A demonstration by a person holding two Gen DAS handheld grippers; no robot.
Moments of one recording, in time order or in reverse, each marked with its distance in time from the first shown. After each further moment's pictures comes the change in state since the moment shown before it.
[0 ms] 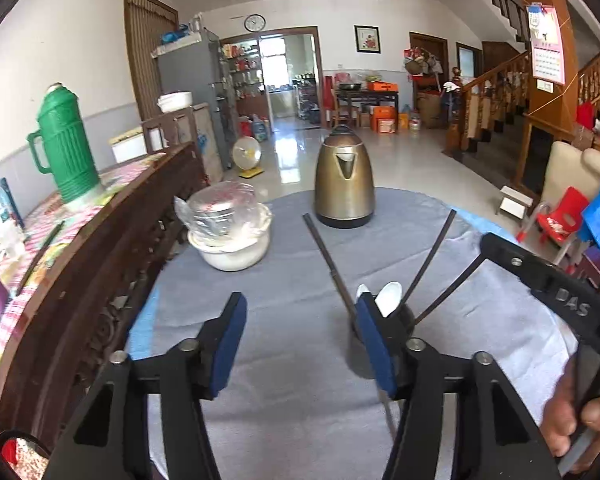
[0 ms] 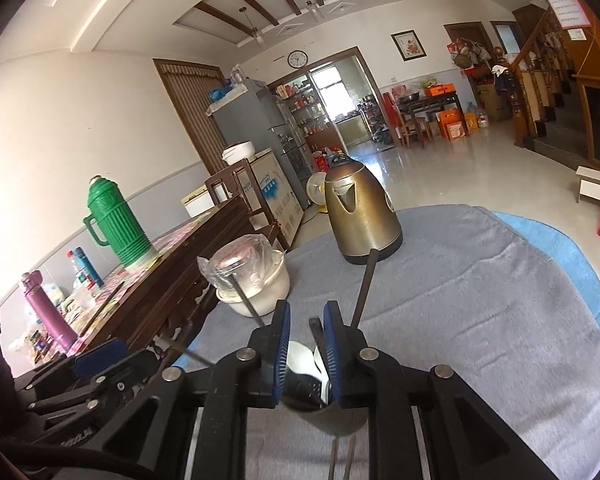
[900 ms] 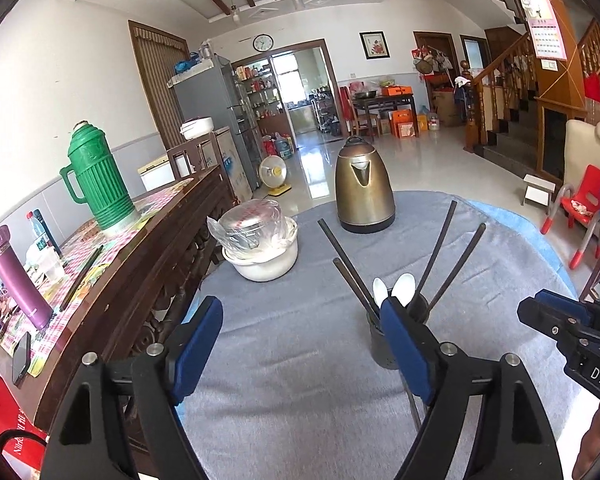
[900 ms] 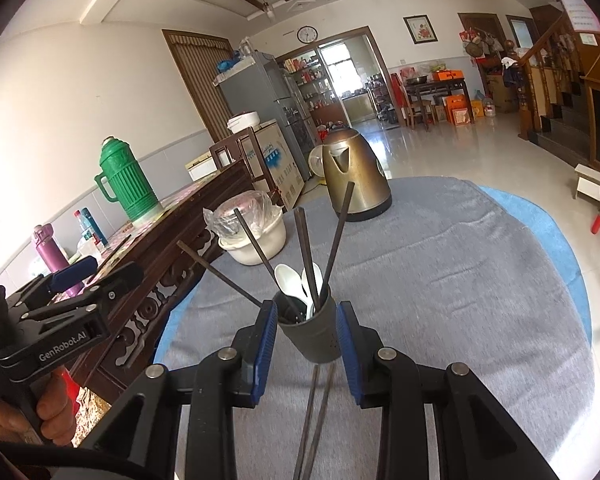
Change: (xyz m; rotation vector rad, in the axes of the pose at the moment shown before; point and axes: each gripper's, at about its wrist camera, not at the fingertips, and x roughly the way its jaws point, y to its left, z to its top) left arm -0.033 -0.020 -0.012 0.089 -0.052 0.129; right arm -0.051 -0.009 -0.043 -0.056 0.112 -0.007
